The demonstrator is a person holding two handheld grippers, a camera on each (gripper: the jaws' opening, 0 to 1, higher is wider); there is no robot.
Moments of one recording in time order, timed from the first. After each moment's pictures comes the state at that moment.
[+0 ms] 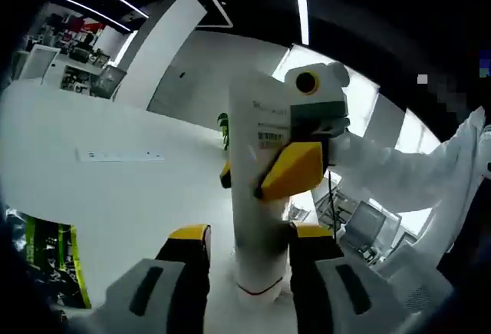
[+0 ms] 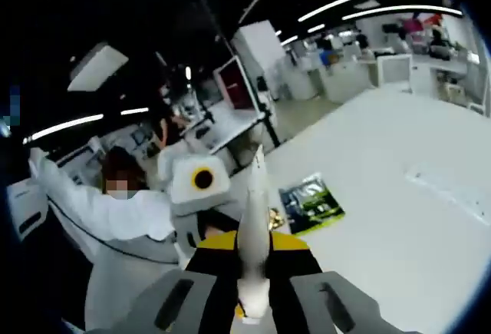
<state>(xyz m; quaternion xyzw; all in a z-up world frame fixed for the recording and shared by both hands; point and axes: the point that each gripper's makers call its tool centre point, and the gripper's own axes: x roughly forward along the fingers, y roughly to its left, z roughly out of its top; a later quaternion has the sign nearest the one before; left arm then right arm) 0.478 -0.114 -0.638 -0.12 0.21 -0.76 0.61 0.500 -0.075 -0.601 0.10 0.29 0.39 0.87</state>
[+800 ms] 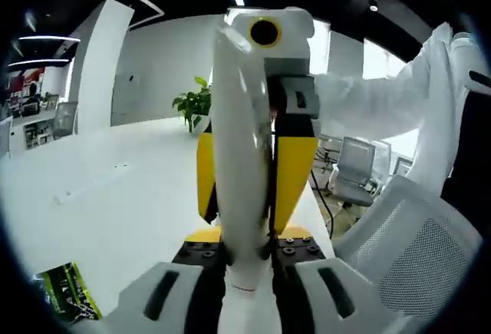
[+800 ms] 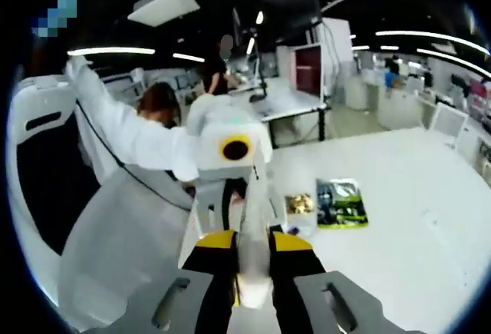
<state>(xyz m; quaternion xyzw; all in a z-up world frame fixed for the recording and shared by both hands) 0.409 -0.101 -0.649 0.04 0.15 -0.80 0.57 0.451 -0.060 -0.620 -0.09 0.27 0.47 0.84</state>
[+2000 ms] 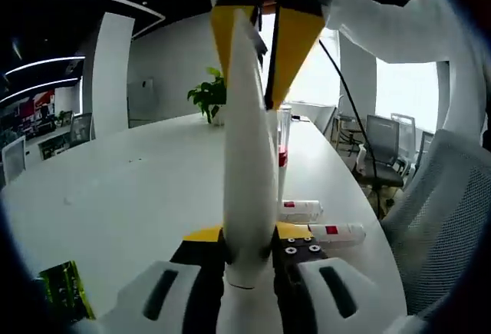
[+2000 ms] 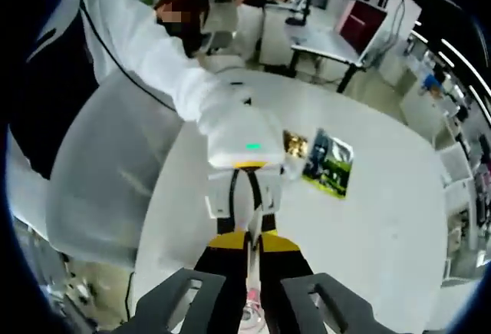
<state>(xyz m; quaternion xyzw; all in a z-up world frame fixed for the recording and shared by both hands) 0.427 -0.137 -0.712 0.10 0.12 -0.77 0.62 0.440 -0.087 -0.630 -0.37 0.39 0.48 0.69</state>
